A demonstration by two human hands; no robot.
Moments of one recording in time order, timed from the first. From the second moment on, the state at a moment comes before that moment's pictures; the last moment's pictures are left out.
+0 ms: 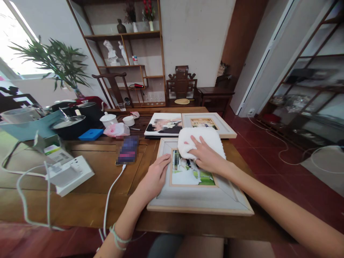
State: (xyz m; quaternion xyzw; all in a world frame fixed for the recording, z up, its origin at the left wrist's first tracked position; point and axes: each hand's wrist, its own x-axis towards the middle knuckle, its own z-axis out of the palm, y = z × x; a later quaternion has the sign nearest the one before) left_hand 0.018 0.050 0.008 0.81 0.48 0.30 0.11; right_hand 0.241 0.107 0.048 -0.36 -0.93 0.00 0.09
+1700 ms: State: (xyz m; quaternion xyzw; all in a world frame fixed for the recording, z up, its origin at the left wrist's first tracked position) left_hand 0.018 0.048 0.009 0.81 0.49 0.30 0.11; right_hand 0.233 0.050 0.049 -0.36 -0.93 0.06 0.07
